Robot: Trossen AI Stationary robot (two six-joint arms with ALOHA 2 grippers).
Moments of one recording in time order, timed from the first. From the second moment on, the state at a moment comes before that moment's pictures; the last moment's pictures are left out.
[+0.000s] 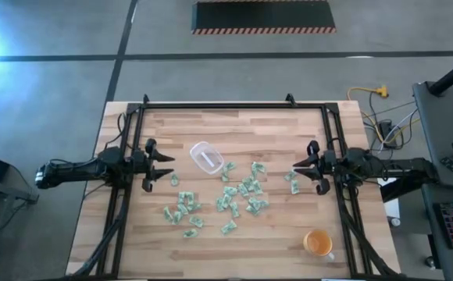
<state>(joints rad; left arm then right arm) 0.07 0.04 0.01 0.09 0.04 -0.06 0.00 0.06 0.02 0.11 -0.06 0.18</state>
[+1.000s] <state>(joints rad) 0.07 0.23 0.01 0.38 0.02 0.22 0.00 0.62 0.03 0.84 -0.05 -0.13</state>
